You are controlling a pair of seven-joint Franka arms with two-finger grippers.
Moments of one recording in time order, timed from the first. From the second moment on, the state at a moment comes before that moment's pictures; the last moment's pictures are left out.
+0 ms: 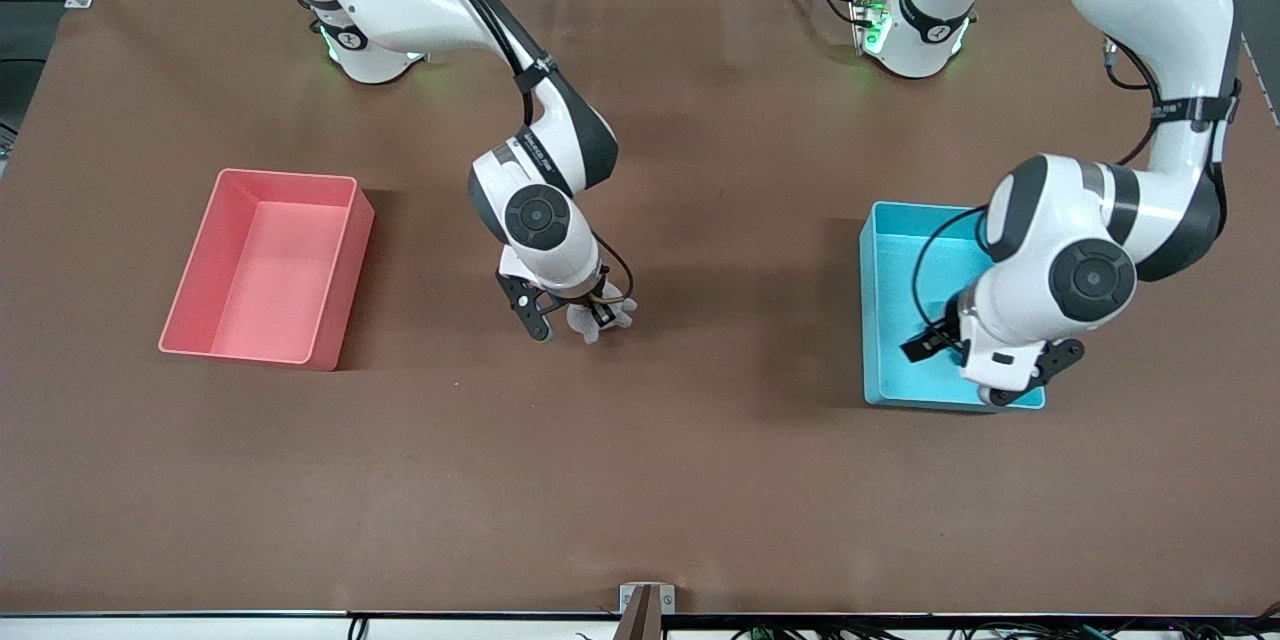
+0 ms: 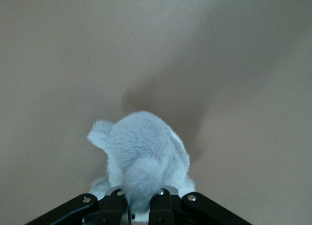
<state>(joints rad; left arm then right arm) -0.12 0.45 -0.19 -1.57 0.06 1.90 -0.89 0.73 0.70 -0.07 -1.52 0.17 2.24 1.58</state>
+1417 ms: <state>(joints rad) -0.59 0.81 -0.22 -1.49 -0.32 2.52 -1.71 0.42 0.48 -0.11 -1.45 0.12 1.76 0.74</state>
